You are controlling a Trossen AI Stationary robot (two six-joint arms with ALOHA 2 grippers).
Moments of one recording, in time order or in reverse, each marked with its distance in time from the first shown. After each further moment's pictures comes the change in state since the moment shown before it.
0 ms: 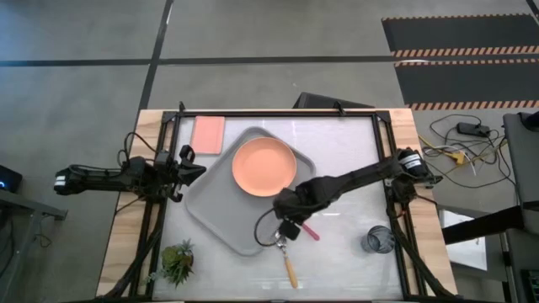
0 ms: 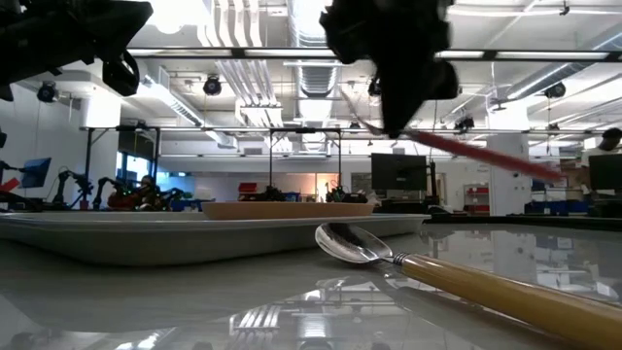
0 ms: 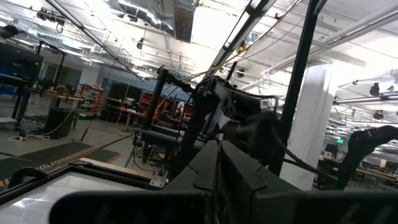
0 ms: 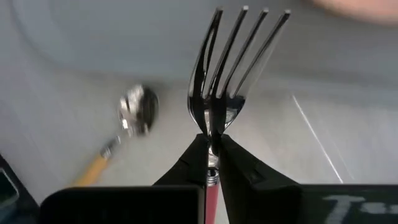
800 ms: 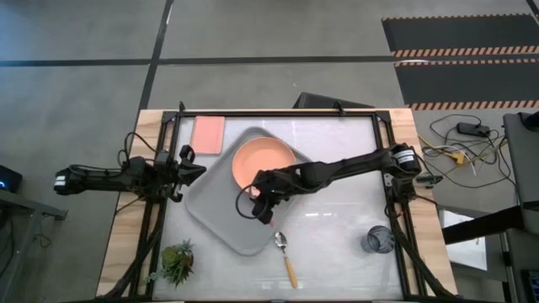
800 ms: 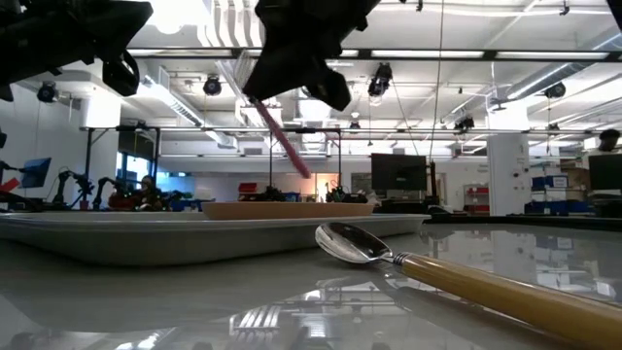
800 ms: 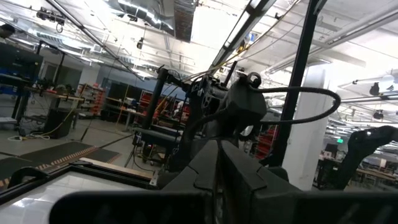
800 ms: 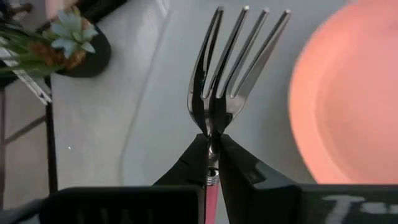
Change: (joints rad) left arm 0.000 0.000 0.000 0.000 0.000 0.000; right arm -0.124 0.041 0.009 0.538 0.002 -0.203
